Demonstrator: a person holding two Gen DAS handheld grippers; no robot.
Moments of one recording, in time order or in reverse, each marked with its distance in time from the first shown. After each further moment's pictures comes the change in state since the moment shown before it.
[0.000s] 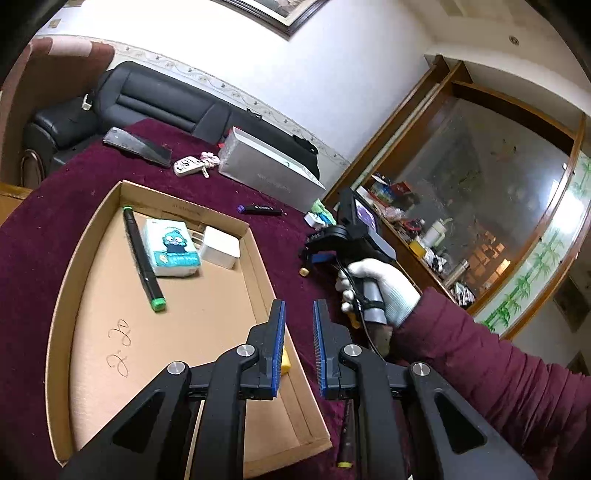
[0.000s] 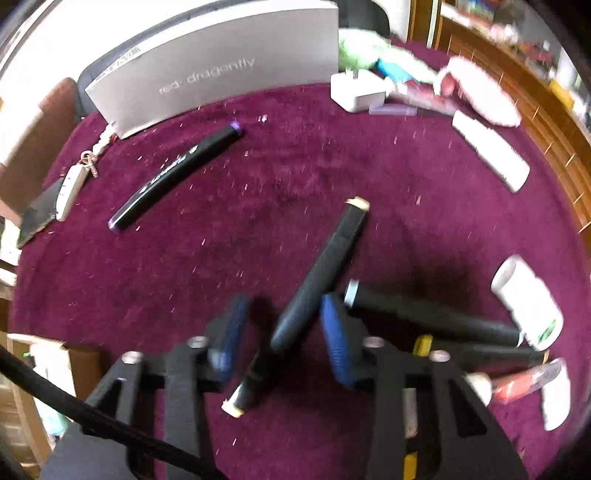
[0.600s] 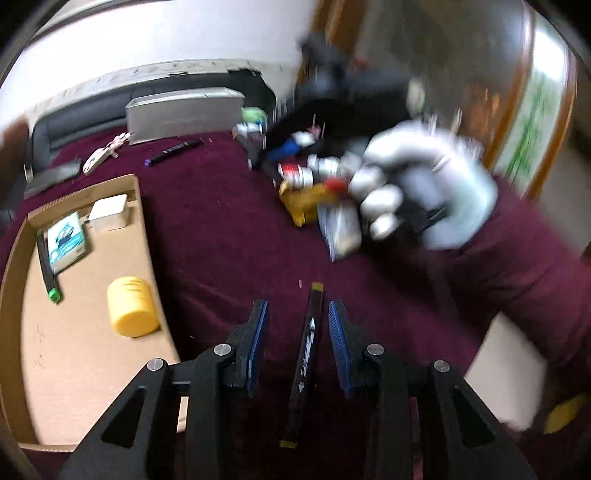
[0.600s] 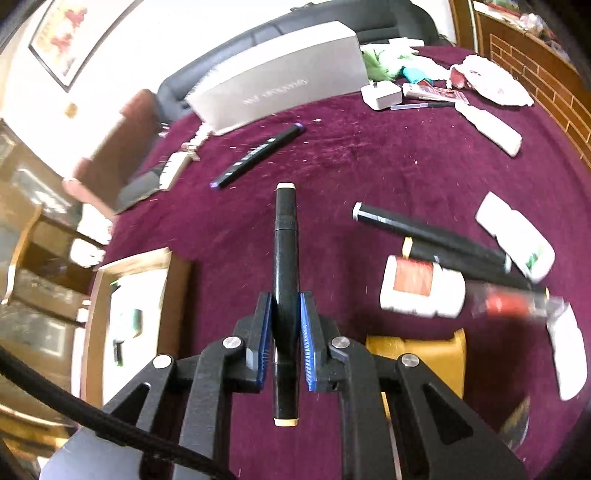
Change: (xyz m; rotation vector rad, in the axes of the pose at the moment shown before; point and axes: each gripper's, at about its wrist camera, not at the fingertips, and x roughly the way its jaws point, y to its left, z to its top) left arm 0.092 -0.145 -0.082 0.476 0.346 0.160; right arm -0.086 -0.052 -0.067 -0.055 -0.043 0.387
